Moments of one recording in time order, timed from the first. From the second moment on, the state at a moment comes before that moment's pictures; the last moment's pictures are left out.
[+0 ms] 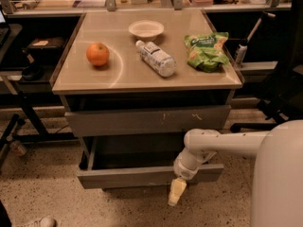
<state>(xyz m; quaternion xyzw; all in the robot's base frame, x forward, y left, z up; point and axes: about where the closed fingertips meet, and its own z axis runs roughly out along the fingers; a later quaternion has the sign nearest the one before) 0.482 -0.090 0.412 -0.60 0.77 0.19 0.05</state>
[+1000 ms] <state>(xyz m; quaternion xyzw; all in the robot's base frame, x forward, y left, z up) 0.467 -0.099 0.410 -0.60 0.77 0.20 0.01</state>
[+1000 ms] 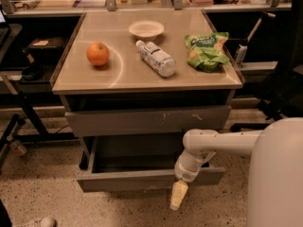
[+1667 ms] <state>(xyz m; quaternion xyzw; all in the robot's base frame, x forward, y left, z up) 0.454 -0.104 0.412 -0.60 0.77 0.20 0.00</state>
